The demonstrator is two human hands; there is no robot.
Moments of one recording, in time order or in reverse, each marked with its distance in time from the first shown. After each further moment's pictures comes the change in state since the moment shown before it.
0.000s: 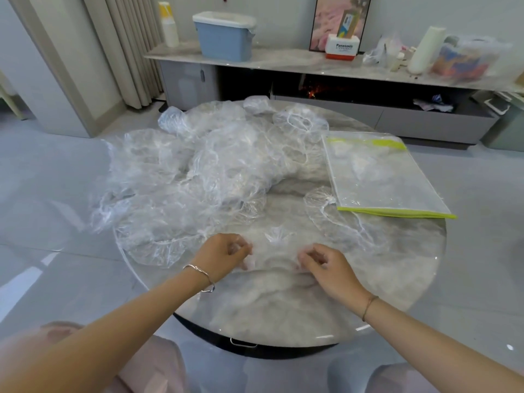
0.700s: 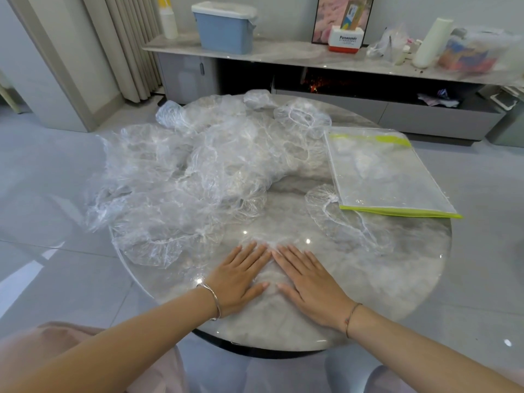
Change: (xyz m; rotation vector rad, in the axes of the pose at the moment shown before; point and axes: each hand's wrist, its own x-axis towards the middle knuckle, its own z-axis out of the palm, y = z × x) left_hand -0.009 -0.033 0.045 0.854 -0.163 0.445; right_hand -0.003 0.018 0.031 -0.827 -0.291 -0.344
